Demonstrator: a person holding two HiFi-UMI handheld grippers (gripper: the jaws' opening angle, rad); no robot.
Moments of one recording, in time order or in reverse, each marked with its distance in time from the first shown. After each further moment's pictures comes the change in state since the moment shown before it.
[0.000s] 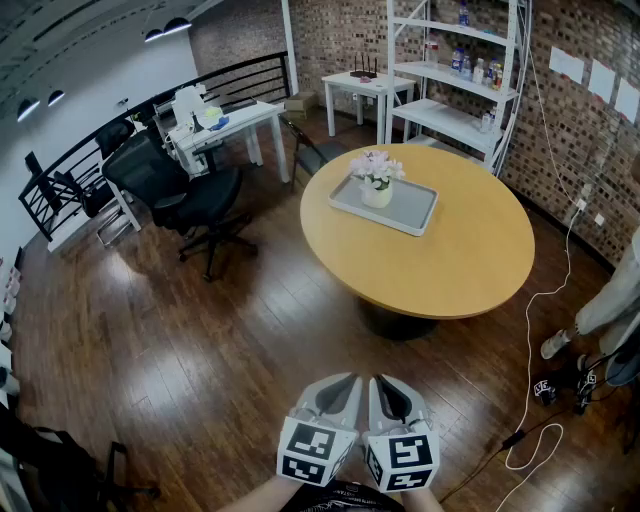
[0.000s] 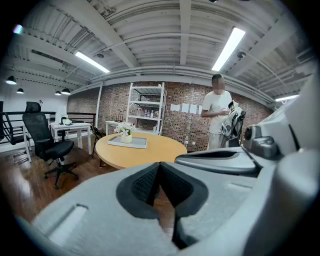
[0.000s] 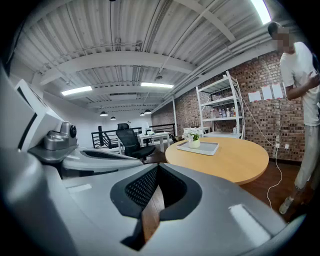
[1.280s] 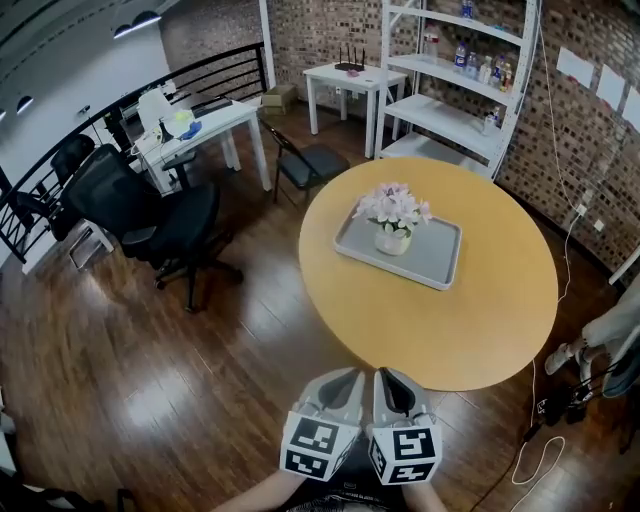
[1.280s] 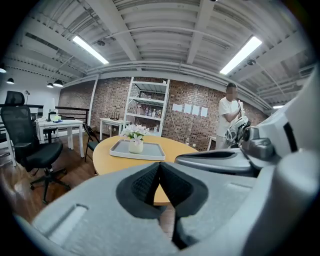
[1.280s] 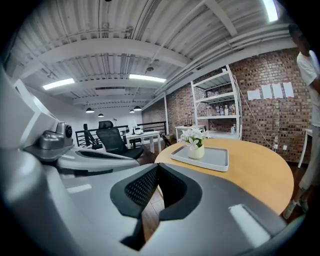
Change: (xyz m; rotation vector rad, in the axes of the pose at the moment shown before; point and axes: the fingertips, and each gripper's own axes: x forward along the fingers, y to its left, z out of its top) left arm 0.167 0.213 0.074 -0.017 0.010 -0.082; right arm 0.267 -0.042 0.074 0.027 0.023 -0.101
